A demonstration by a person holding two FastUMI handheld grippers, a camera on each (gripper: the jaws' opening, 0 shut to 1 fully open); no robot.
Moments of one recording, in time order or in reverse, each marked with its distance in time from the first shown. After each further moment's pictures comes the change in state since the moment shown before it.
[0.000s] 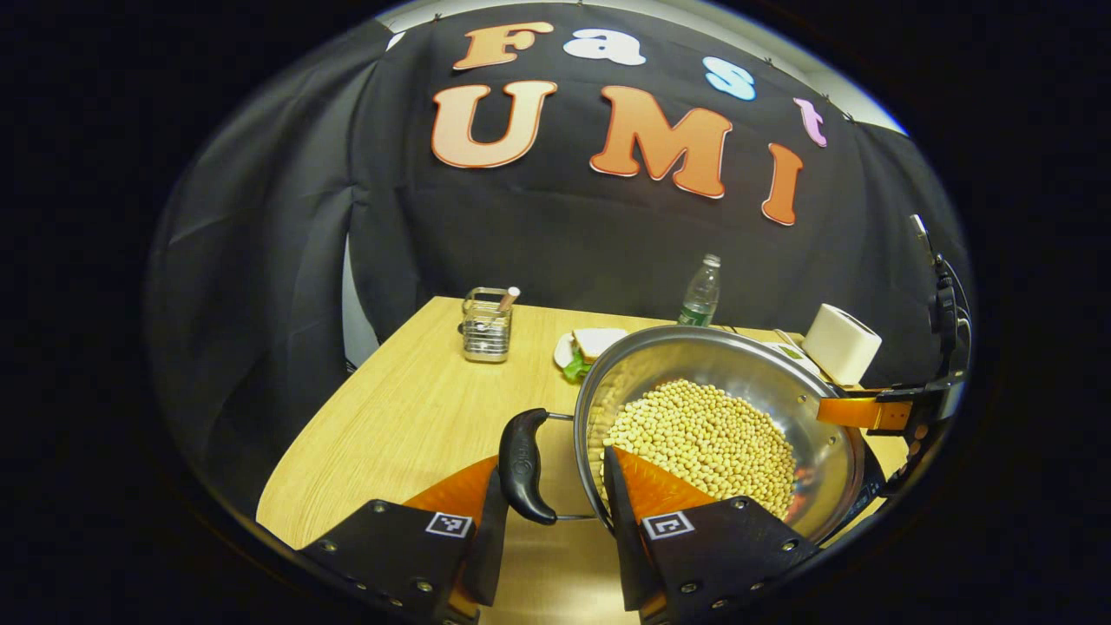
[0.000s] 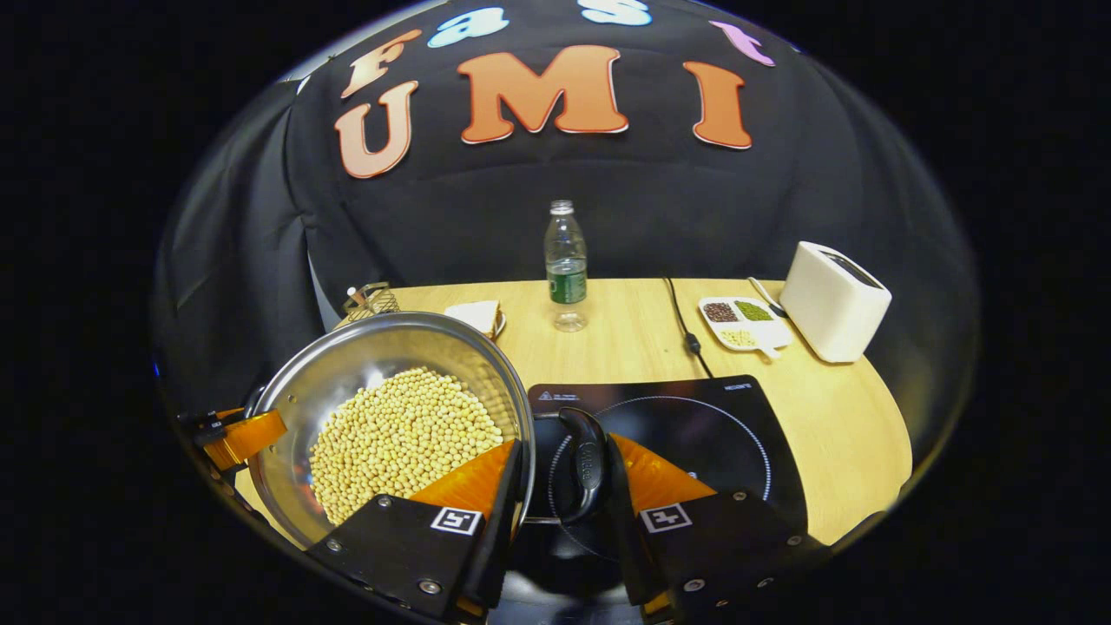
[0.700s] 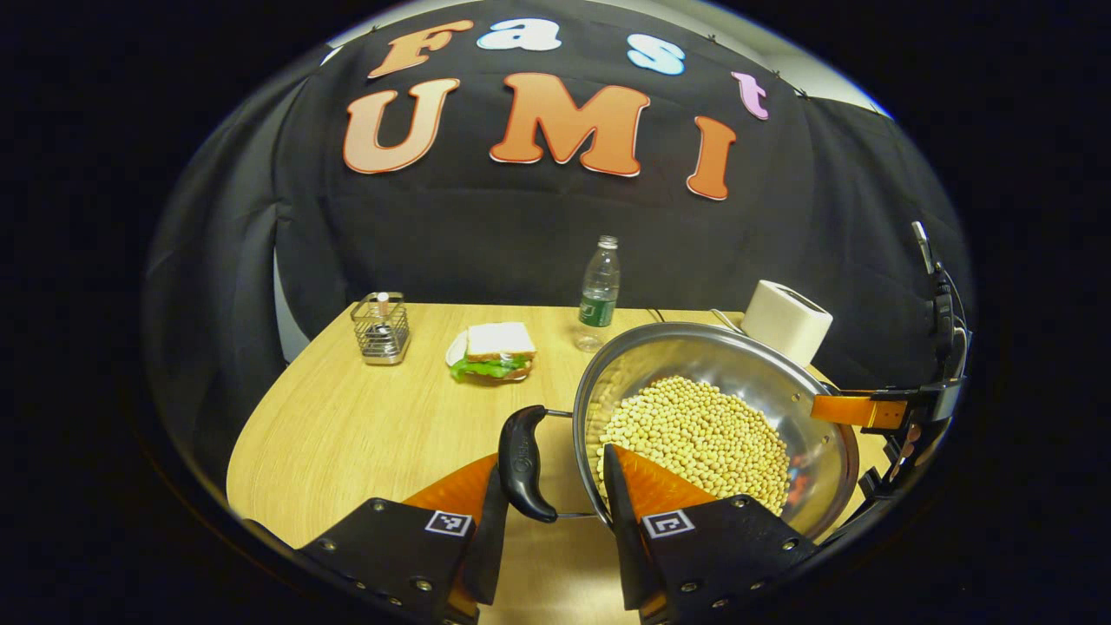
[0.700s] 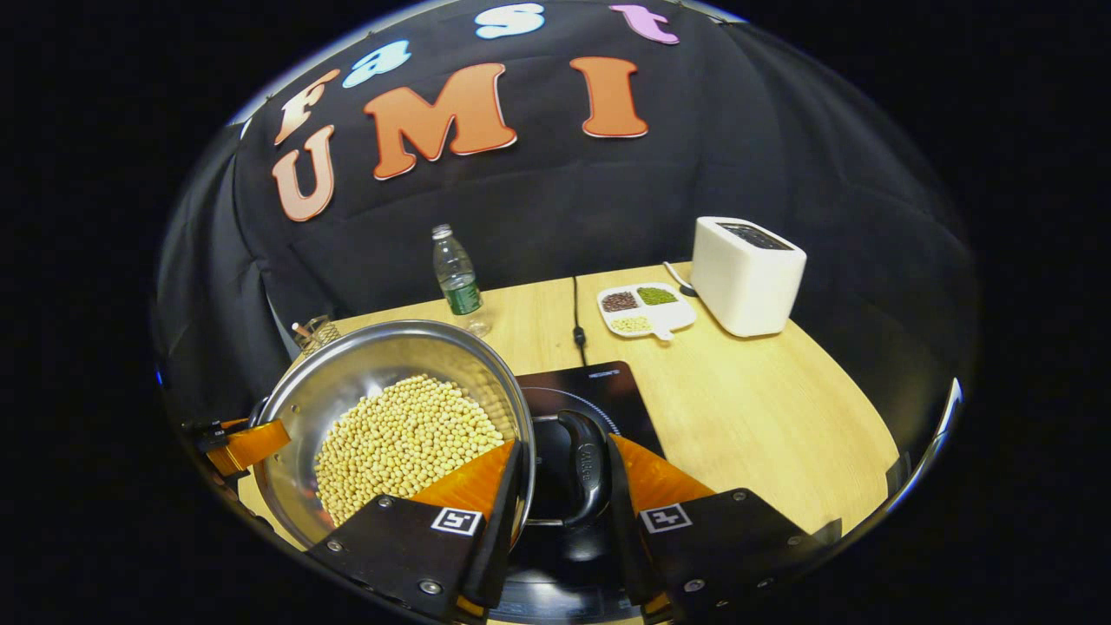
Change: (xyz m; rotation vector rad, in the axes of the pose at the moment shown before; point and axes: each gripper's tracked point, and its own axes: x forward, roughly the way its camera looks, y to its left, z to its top) left arm 0.014 -0.144 -0.007 0.084 0.048 -0.135; right arm -0.038 -0.132 -0.010 0.137 -0.020 -0.106
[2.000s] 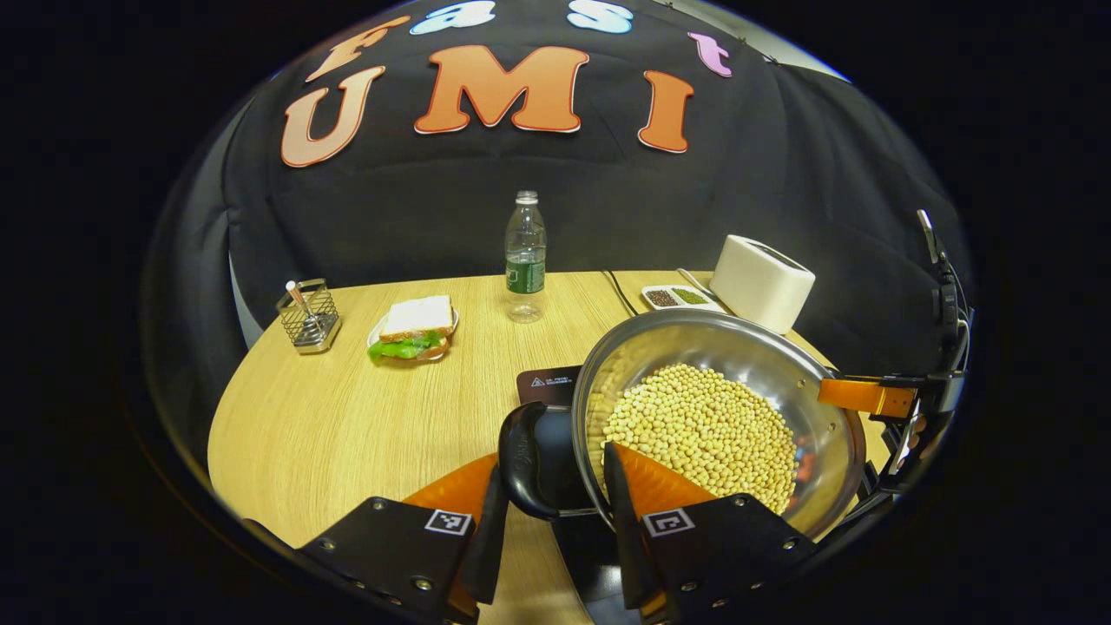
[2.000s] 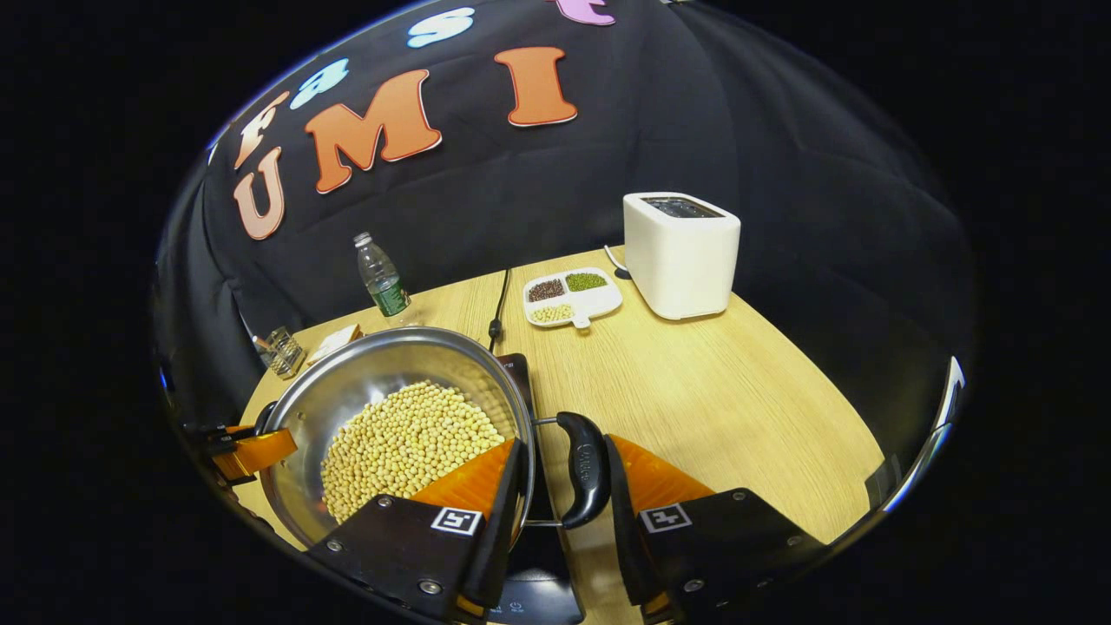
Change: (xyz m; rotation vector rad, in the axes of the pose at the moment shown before) left arm 0.060 -0.084 -0.029 0.042 0.105 -0.039; right arm 0.021 -0.080 -0.005 0.061 0.044 -0.033
